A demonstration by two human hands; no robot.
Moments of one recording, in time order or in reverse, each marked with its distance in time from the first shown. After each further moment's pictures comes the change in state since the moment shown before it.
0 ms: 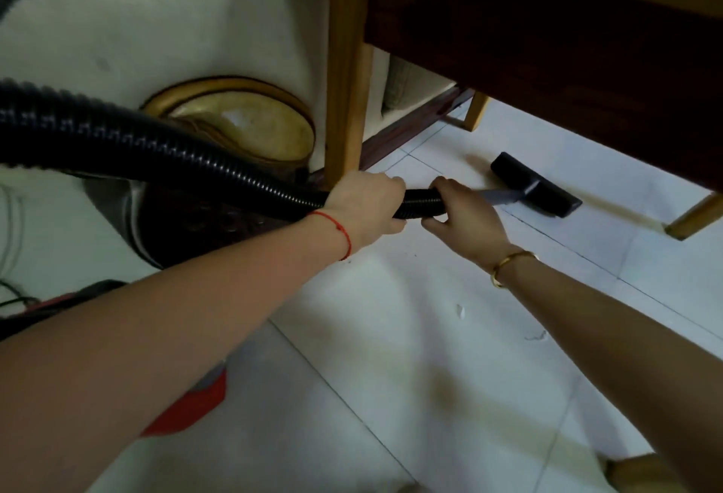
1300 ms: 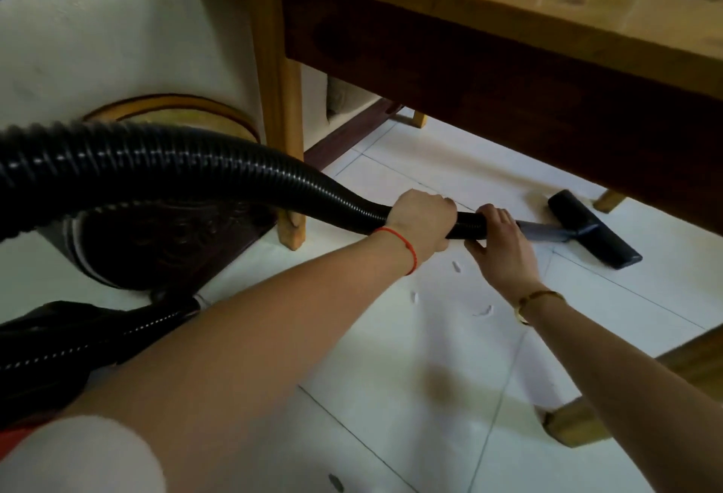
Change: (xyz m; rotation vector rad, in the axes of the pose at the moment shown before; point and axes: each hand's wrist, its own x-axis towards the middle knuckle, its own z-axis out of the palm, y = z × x) left_hand 0.035 0.132 -0.035 0.000 0.004 0.211; right_hand -0.110 0.074 -0.046 -0.007 0.120 0.425
